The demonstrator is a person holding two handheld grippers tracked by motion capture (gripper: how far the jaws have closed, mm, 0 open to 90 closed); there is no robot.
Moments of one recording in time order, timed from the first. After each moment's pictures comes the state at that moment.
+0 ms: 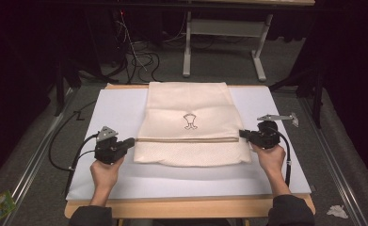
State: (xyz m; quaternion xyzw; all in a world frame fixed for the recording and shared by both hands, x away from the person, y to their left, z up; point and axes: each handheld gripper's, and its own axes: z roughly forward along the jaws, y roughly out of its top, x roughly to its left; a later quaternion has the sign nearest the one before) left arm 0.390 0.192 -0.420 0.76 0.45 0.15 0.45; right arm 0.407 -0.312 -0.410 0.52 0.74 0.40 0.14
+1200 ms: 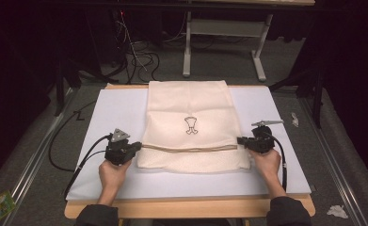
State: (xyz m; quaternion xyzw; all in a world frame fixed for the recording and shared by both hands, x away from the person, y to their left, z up) left arm 0.399 0.170 -0.441 0.79 0.44 0.15 0.40; right arm 0.414 -0.310 -0.445 0.54 0.75 0.36 0.11
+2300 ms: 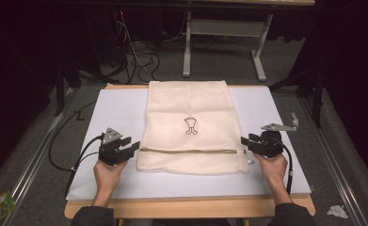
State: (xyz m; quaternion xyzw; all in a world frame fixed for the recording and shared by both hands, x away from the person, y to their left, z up) left arm 0.389 0.185 -0.427 0.76 0.44 0.19 0.44; right arm 0.385 -0.320 -0.429 0.53 0.73 0.40 0.18
